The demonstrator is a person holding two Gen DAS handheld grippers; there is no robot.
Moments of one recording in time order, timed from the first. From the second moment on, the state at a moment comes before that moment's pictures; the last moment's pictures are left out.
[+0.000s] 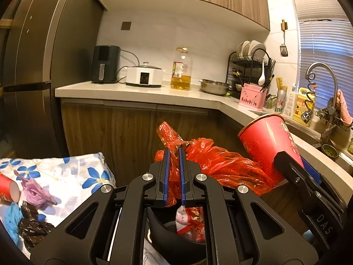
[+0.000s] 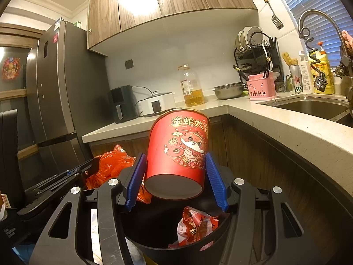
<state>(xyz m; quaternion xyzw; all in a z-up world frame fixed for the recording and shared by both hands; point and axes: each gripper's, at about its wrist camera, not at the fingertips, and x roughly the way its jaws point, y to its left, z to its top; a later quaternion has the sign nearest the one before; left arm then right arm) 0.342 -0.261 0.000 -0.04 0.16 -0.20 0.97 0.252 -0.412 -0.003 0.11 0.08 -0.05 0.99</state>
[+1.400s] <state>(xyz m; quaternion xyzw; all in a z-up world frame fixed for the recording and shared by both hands) 0.250 -0.149 -0.033 -0.04 0.16 -0.06 0.98 0.189 -0.374 -0.009 0.10 0.09 -0.04 0.99</state>
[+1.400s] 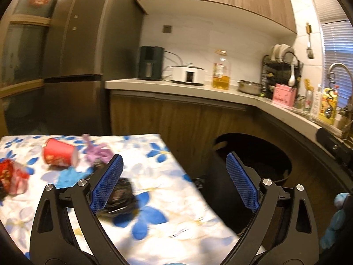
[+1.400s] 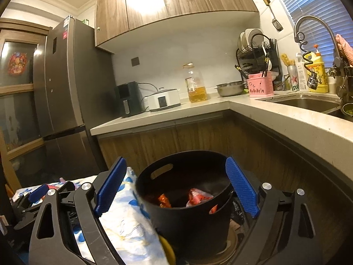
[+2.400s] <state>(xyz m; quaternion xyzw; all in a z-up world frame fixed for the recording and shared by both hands) 0.311 -0.090 -0.099 -0.02 0.27 -0.01 0.96 0.194 -0.313 -0.024 0.11 0.11 0.00 0.99</state>
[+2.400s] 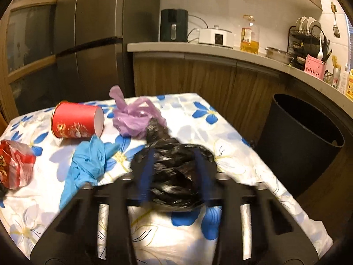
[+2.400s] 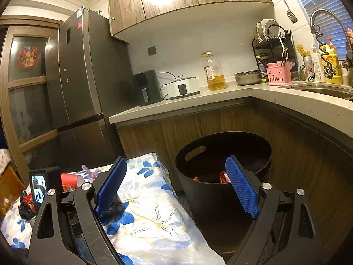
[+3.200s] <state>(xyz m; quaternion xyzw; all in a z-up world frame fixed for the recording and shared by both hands) 0.196 0.008 -0.054 -0.10 0.20 0.03 0.97 0.212 -0.239 -0.044 0.08 0.15 0.07 0.98</state>
